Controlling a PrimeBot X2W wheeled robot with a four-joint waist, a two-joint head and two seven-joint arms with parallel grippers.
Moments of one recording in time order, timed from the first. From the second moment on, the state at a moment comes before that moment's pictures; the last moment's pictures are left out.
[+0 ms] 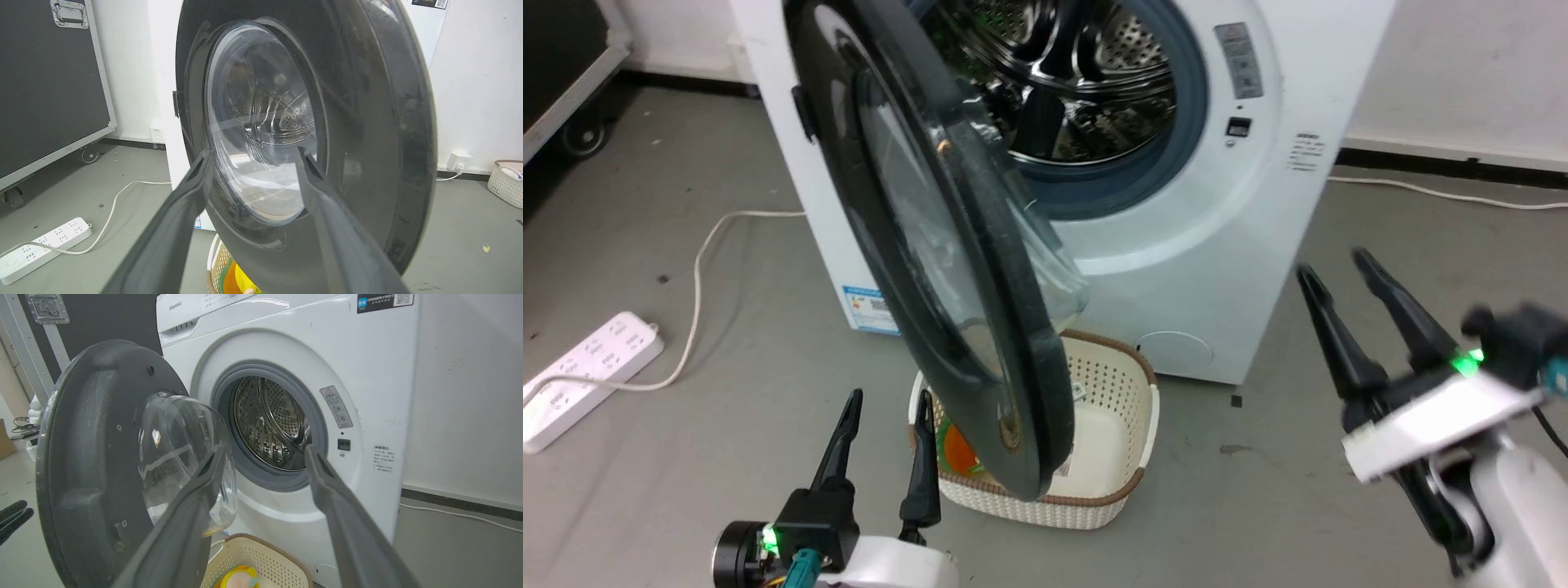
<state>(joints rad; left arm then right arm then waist) -0.01 0.05 -0.18 0.02 -0.12 0.11 -0.26 -0.35 -0.36 0.31 0.15 0.61 0.13 -0.17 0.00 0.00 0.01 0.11</state>
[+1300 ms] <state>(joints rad) -0.03 0.05 -0.07 -0.17 -0.12 0.09 -0.26 0.03 -0.06 0.05 0.06 0.23 0.13 -0.26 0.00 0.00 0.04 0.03</state>
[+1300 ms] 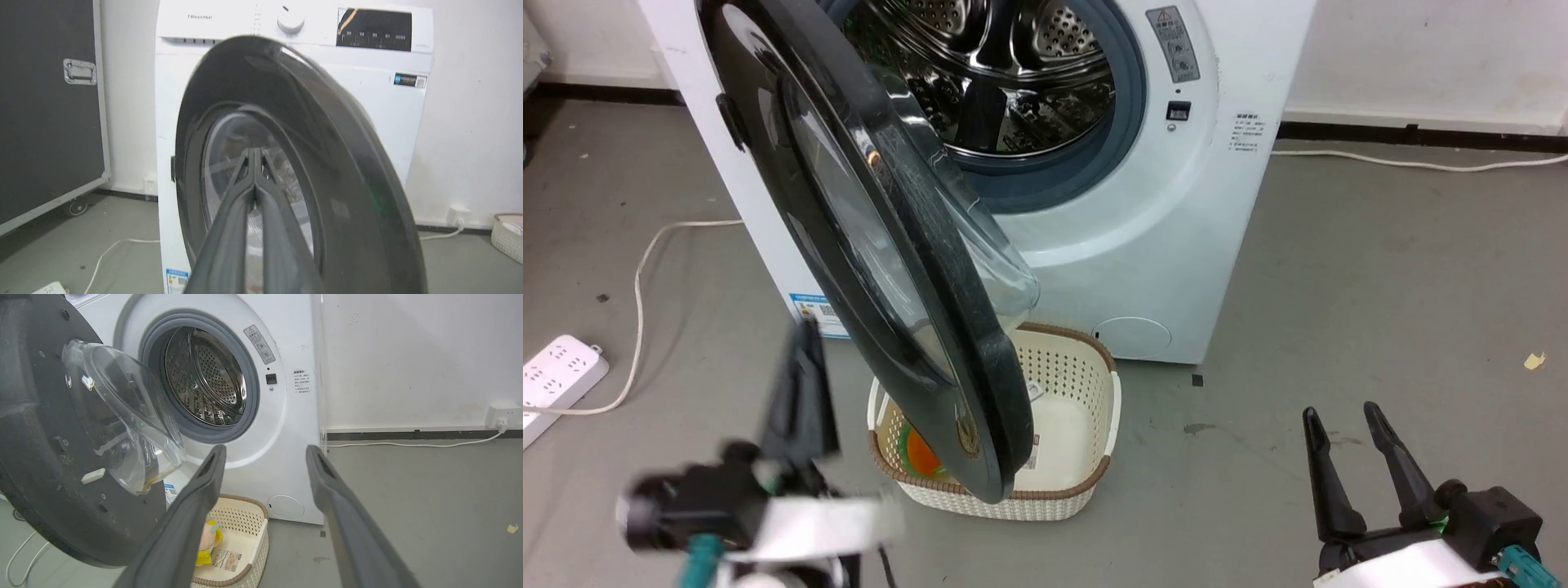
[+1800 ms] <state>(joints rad) -0.25 0.05 -0.24 -0.28 -0.10 0.03 -0.24 0.01 -0.06 0.07 0.07 0.27 0.13 -0.26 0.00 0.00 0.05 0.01</state>
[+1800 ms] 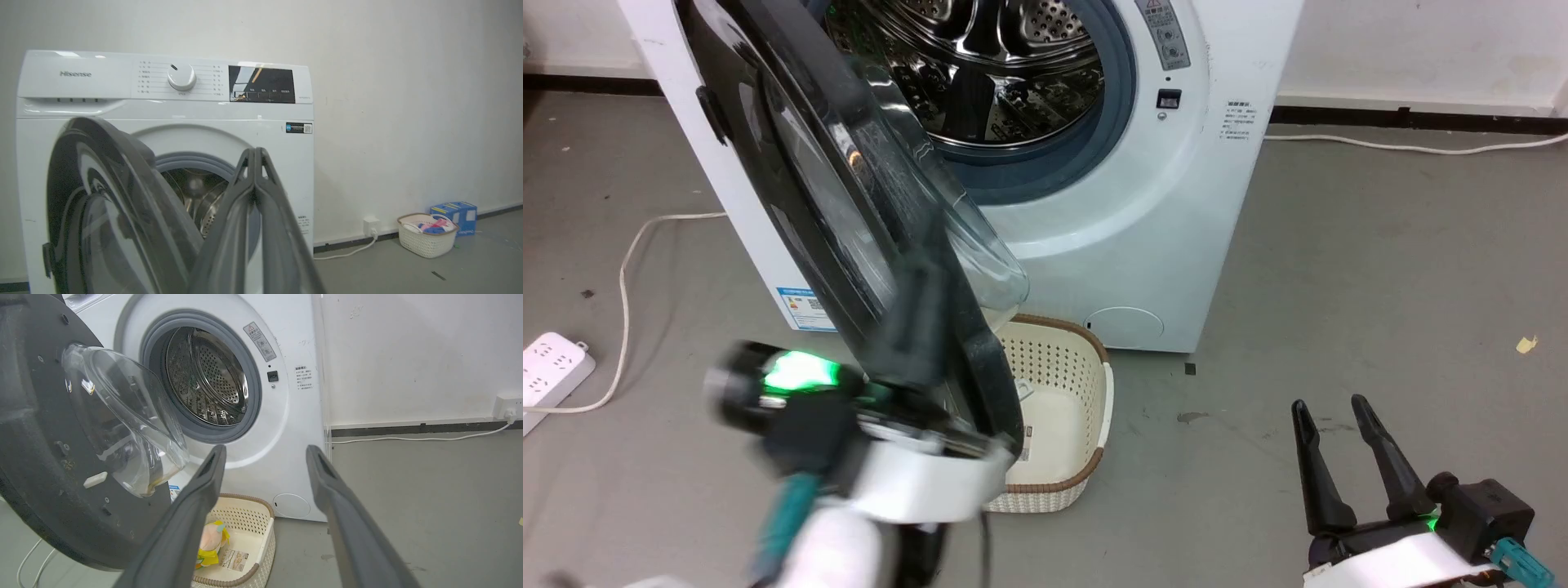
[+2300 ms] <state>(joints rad) -0.19 0.05 -0.47 0.17 -0.26 0.04 -0.21 0.00 -0.05 0.08 0.07 0.27 0.13 -0.26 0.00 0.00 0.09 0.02</state>
